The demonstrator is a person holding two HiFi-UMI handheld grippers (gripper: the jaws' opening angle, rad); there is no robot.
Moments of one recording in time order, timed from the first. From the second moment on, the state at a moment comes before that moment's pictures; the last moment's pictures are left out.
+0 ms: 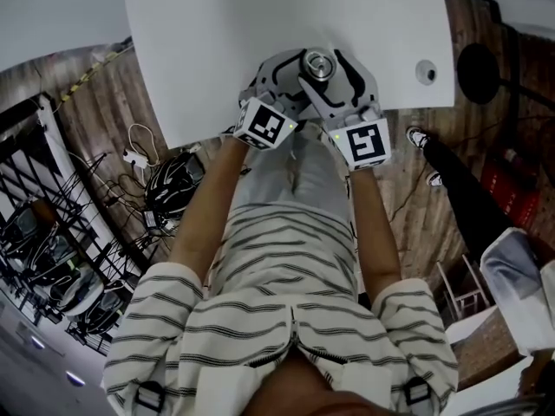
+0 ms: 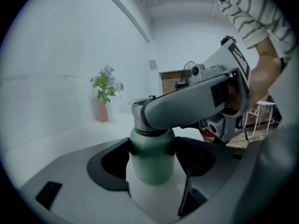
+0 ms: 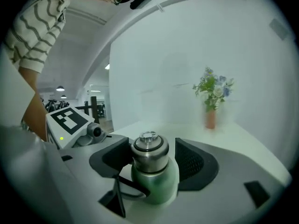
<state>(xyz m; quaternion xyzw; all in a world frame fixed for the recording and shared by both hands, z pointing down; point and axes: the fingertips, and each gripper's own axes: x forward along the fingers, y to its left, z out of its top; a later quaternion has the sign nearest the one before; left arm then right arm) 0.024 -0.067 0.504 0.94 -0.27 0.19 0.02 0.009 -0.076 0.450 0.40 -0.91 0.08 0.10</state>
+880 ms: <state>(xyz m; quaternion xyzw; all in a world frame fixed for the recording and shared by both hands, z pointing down) 0.025 -0.067 0.502 0.94 -0.27 0.19 0.02 -0.006 -0.072 0.452 0.20 -0.97 0.04 0.13</state>
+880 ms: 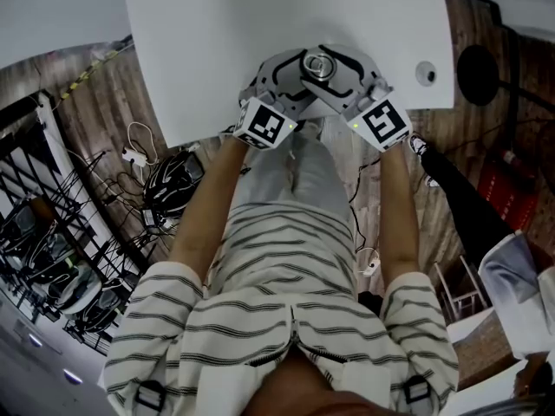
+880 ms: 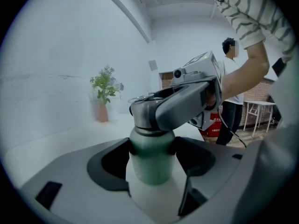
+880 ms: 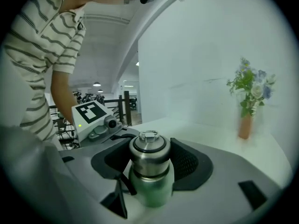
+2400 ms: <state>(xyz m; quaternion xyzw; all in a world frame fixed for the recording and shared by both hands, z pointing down) -0.024 -0.082 0.394 0.92 -0.38 0.11 0.03 0.048 -0.092 0.351 0.45 -0.89 0.09 0.05</state>
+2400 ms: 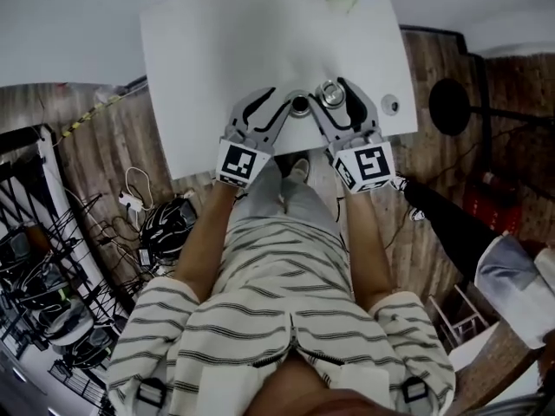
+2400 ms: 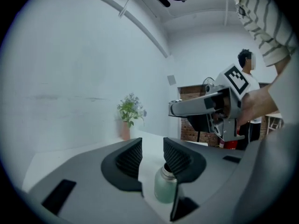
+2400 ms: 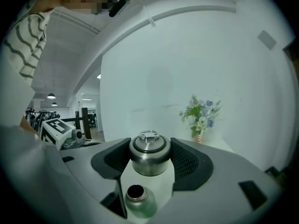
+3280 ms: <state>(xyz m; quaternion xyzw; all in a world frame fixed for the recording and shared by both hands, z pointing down) -0.038 -0.075 0.233 0.86 -0.51 0.05 0.00 0.072 -0.074 0.232 0.53 -0.85 0.04 0.02</state>
